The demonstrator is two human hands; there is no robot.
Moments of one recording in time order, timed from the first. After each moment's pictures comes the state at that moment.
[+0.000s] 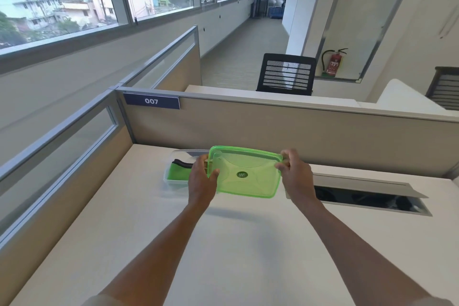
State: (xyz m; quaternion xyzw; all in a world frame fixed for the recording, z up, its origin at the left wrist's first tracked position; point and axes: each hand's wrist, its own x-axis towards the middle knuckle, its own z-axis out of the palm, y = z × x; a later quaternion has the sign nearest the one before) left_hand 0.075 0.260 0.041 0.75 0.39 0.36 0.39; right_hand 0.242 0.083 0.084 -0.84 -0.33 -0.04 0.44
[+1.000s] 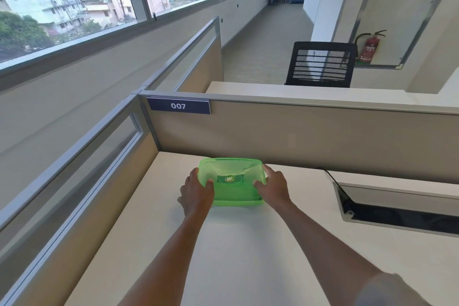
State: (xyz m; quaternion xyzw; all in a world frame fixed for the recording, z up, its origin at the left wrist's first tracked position) left_hand 0.039 0.397 -0.005 0.74 0.57 0.20 0.29; right_hand 0.206 0.276 -0.004 -0.87 -0.28 0.19 0.36
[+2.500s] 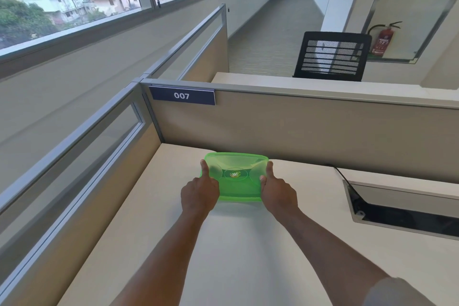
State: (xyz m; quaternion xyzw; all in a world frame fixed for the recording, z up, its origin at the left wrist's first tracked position) left_hand 0.037 0.401 -0.012 0.85 0.51 0.07 0.11; right_hand 0.190 0.274 -0.016 -0.92 -0.35 0.10 0.16
